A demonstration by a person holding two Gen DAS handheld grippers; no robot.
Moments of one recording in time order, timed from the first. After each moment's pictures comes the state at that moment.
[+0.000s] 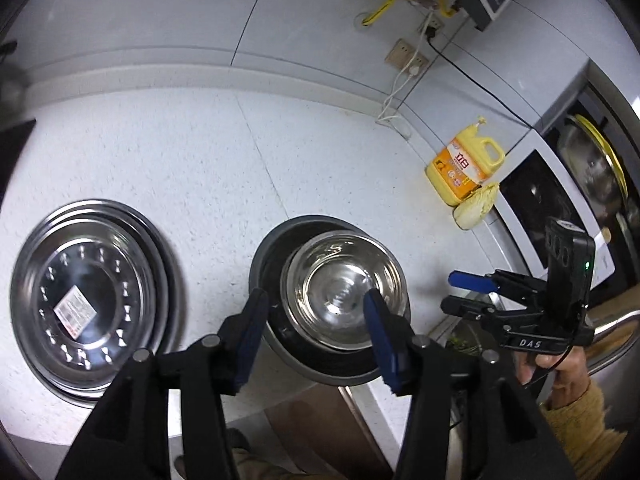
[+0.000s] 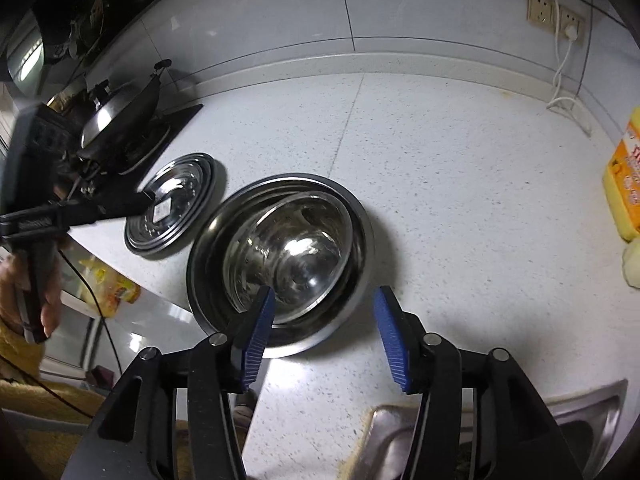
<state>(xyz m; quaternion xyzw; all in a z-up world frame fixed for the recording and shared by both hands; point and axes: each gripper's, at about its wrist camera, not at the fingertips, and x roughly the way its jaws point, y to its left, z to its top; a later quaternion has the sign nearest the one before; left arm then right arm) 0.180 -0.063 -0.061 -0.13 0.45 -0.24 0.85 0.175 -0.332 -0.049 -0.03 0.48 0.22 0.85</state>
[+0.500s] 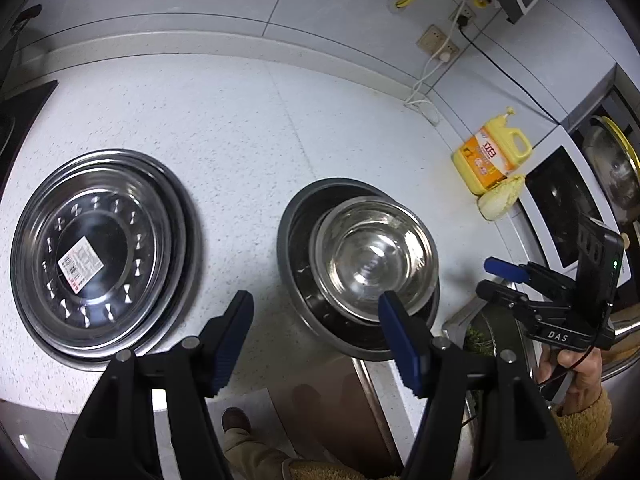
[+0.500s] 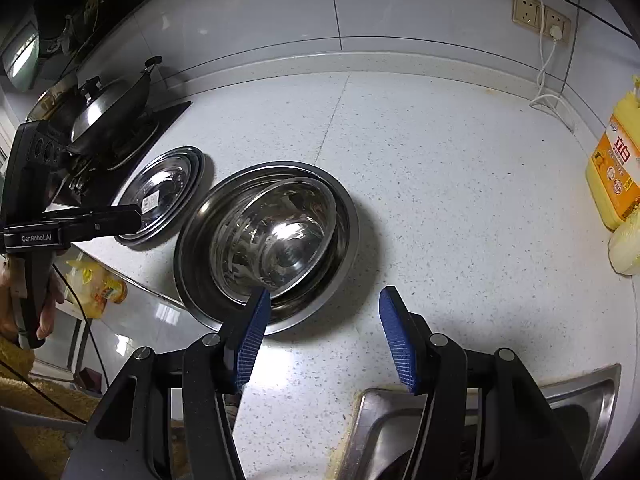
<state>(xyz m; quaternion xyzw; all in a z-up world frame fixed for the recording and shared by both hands) 0.172 -0.055 -0.094 -0.14 0.50 -0.20 0.83 0.159 -0.331 -0.054 -0.04 0.49 0.19 0.85</state>
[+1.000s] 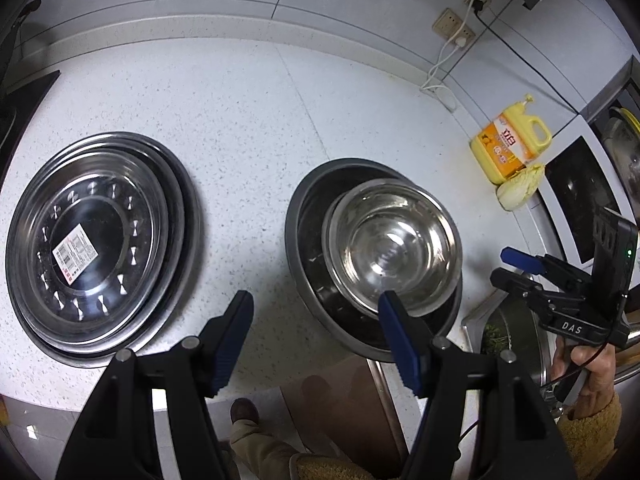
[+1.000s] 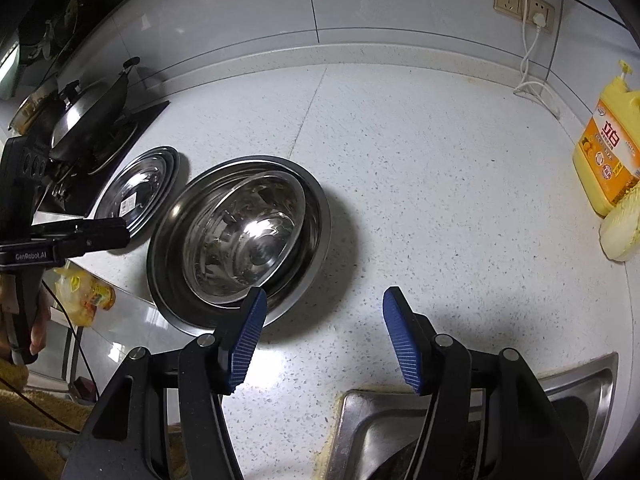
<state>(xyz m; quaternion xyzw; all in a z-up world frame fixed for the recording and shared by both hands) 0.180 -0.068 -0.114 -0.13 0.52 -0.18 0.82 0.169 -0.343 -0.065 -0.03 0.50 0.16 0.85</state>
